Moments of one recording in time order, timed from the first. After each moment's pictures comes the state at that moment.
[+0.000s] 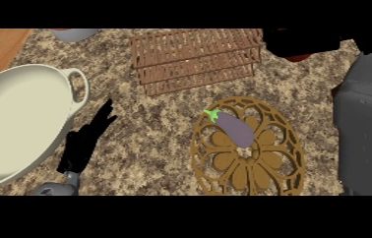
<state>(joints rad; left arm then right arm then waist) -0.04 0.25 -0.14 -1.38 0.01 0.00 0.02 -0.92 -0.22 -0.03 -1.74 0.88 0.41 0.87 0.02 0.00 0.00</state>
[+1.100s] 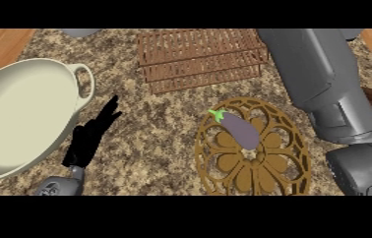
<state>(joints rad) -0.08 0.23 -0.14 -1.37 -0.02 -0.03 0.05 -1.37 -0.18 -0.11 -0.63 0.97 0.03 0.51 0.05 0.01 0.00</state>
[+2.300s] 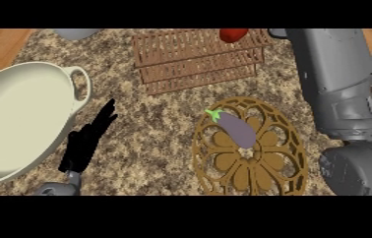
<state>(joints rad) -0.04 0.23 -0.12 -1.39 -0.02 -0.03 0.03 -1.36 -0.15 -0.64 -0.59 0.49 -0.50 0.18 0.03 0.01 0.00</state>
